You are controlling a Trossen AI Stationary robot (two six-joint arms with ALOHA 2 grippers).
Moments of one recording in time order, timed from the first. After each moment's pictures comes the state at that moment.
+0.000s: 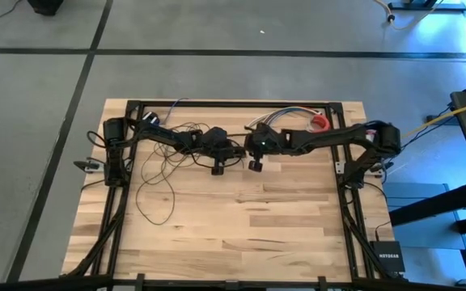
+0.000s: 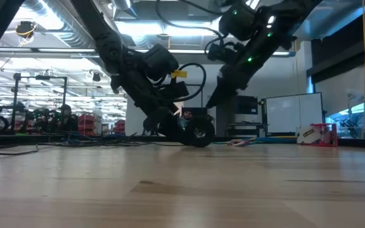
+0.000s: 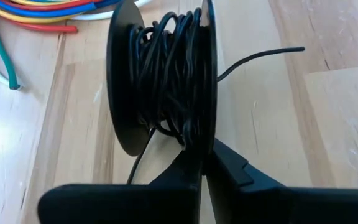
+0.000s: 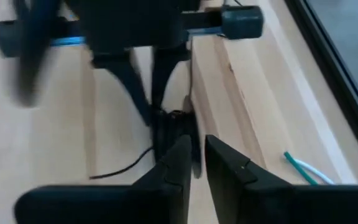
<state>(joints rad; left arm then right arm) 0.29 1.91 0.95 0.17 0.08 0.38 -0.20 1.62 0.93 -0.07 0.14 -0.14</state>
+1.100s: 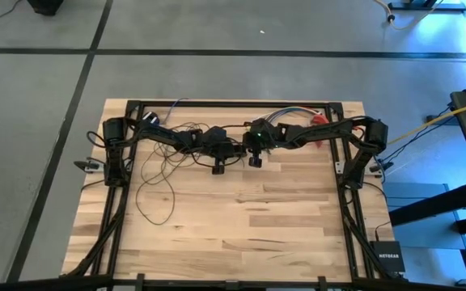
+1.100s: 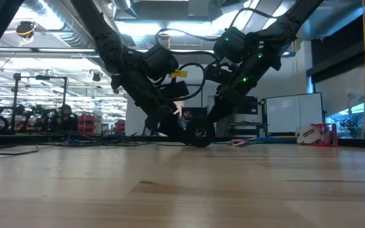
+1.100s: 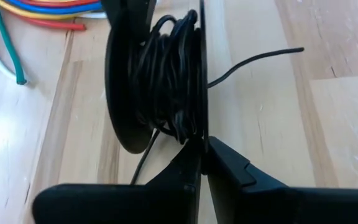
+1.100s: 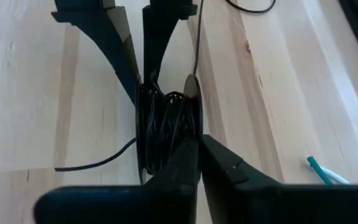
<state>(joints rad) 0.29 1.91 0.96 0.17 0.08 0.34 -0.31 1.74 0.93 0.00 -0.03 -0.27</state>
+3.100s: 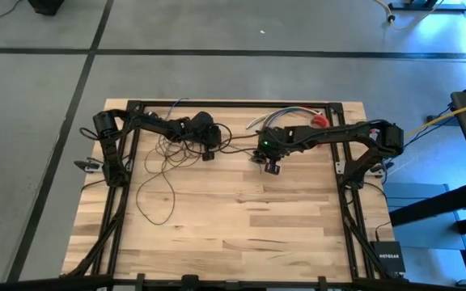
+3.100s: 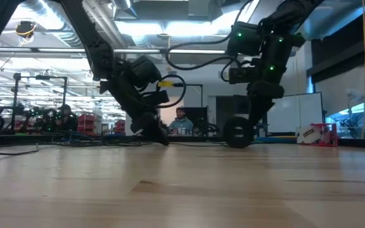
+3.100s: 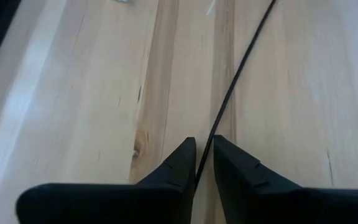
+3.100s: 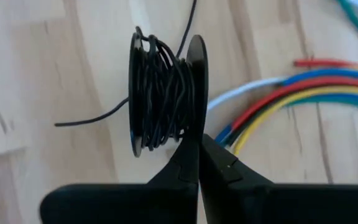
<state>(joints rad) 0.52 1.90 0.85 0.14 0.08 0.45 -0.25 1.59 0.93 -0.53 0.09 -0.06</state>
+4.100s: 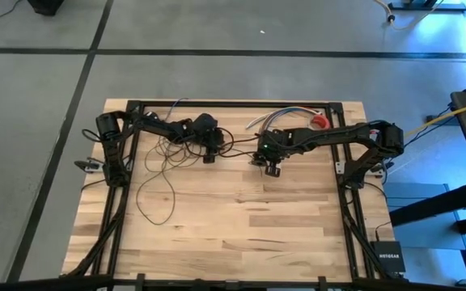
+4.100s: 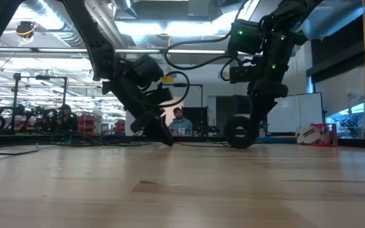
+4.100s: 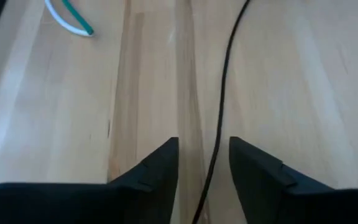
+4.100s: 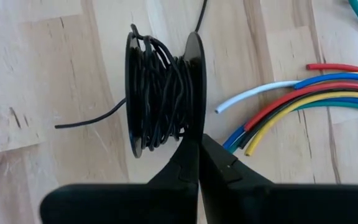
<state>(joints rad) 0.47 1.87 0.87 0.20 0.16 0.51 -0.22 1.59 0.93 -0.54 0.09 -0.06</state>
